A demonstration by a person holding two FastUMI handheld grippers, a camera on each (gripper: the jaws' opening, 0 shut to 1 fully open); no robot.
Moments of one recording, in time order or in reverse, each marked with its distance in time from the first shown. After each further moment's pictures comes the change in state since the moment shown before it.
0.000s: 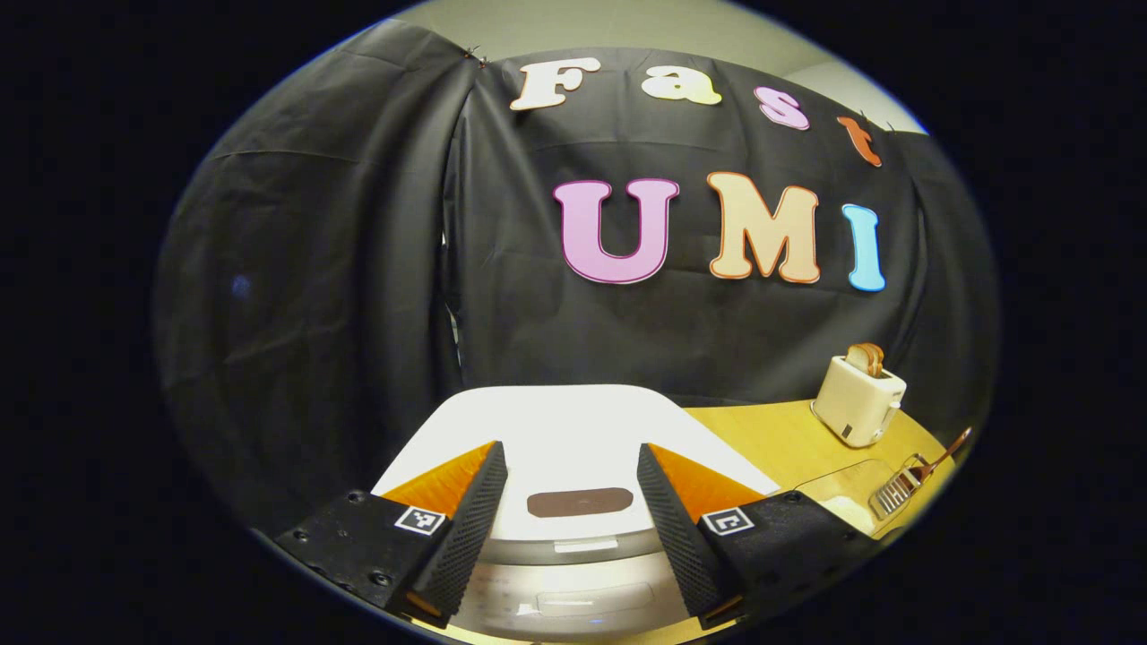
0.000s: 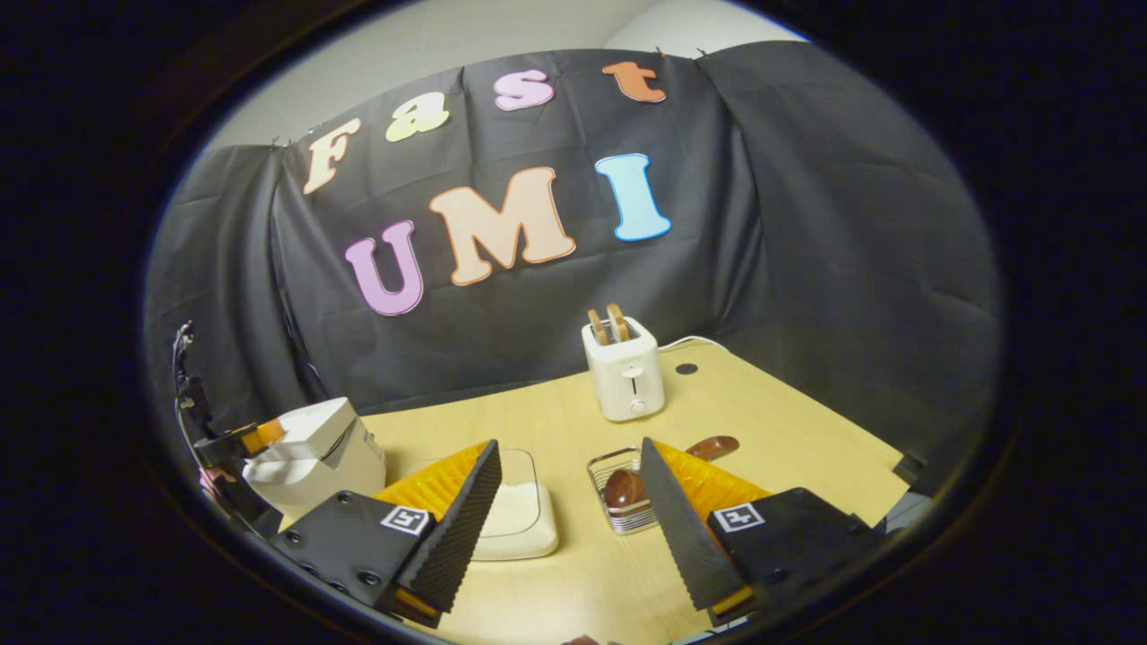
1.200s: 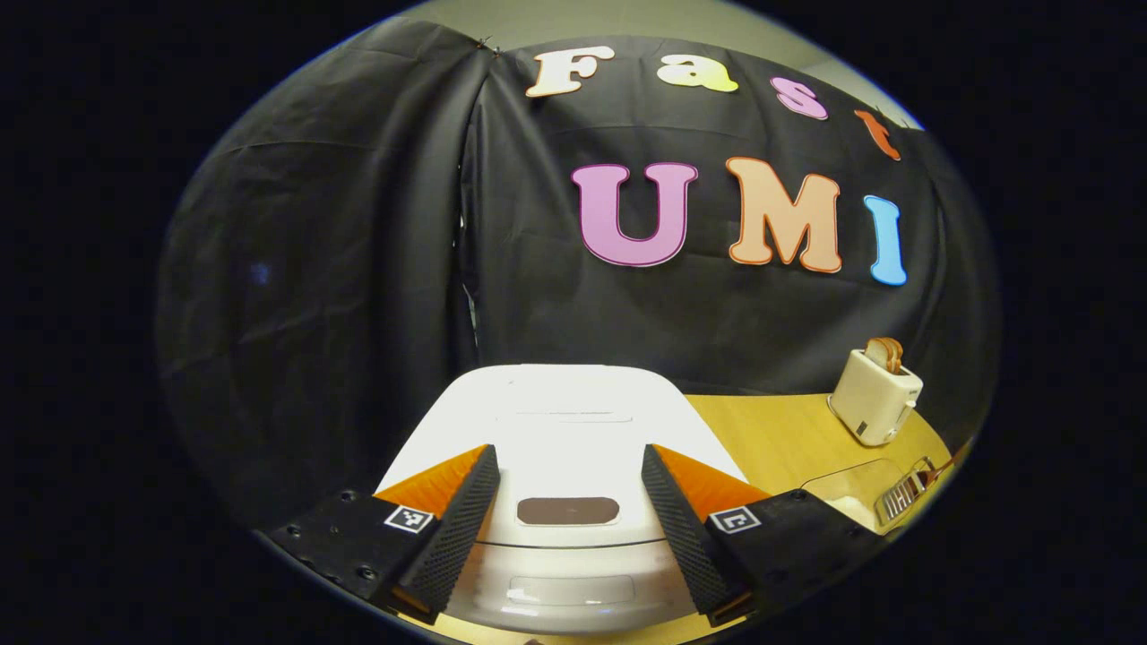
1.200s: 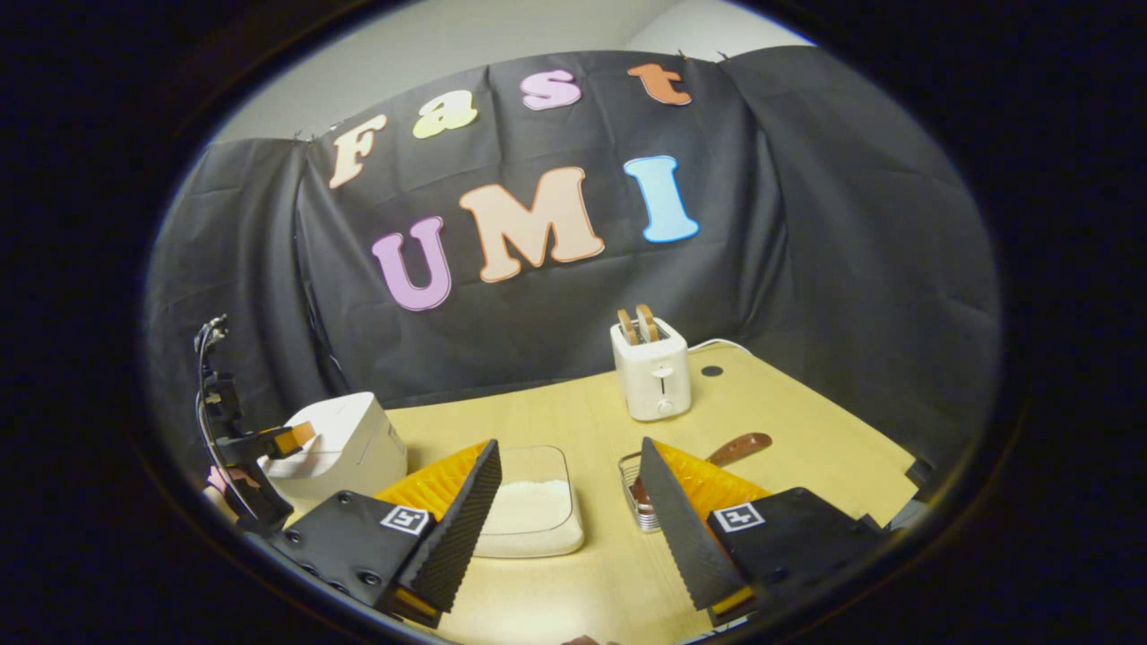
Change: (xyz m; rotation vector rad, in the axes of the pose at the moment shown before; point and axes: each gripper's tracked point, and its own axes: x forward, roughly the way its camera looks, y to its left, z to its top) left arm -0.006 -0.005 -0.002 -0.037 0.039 0.078; right arm -0.008 0.039 0.002 -0.032 -0.019 0.084
